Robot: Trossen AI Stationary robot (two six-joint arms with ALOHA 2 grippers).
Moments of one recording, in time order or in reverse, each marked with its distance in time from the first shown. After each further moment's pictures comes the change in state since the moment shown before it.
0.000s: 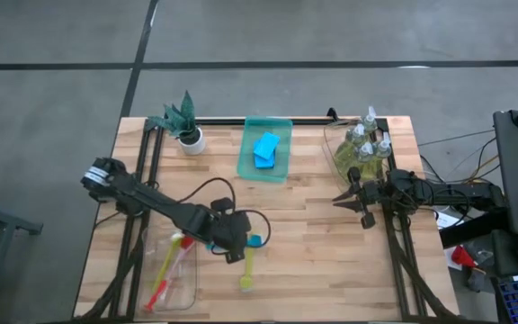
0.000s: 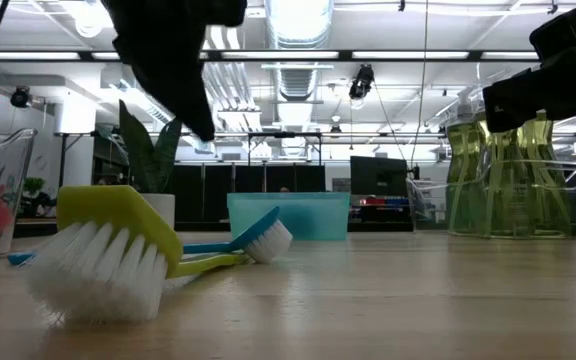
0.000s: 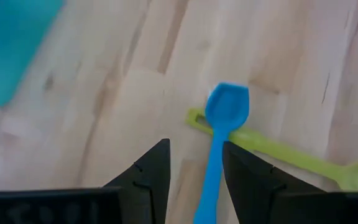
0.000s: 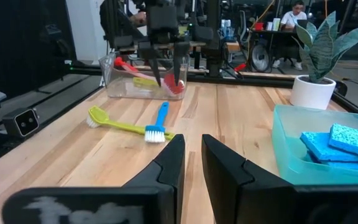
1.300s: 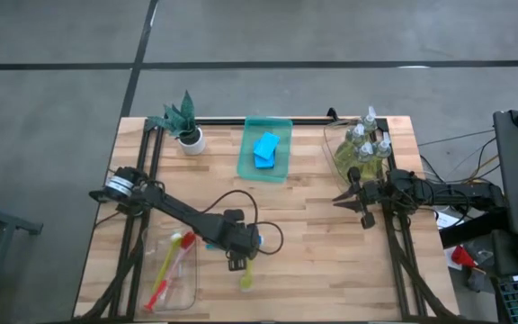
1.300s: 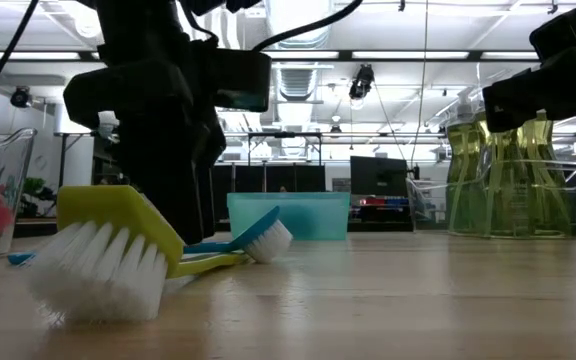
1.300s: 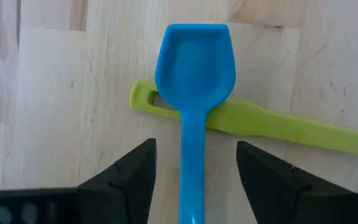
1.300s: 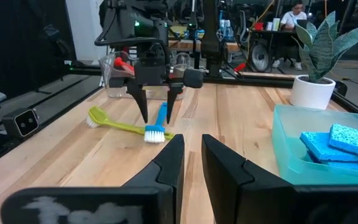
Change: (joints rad) left arm 0.024 0.213 0.001 0.101 0.182 0.160; right arm 0.000 0.000 0.000 0.000 0.000 0.000
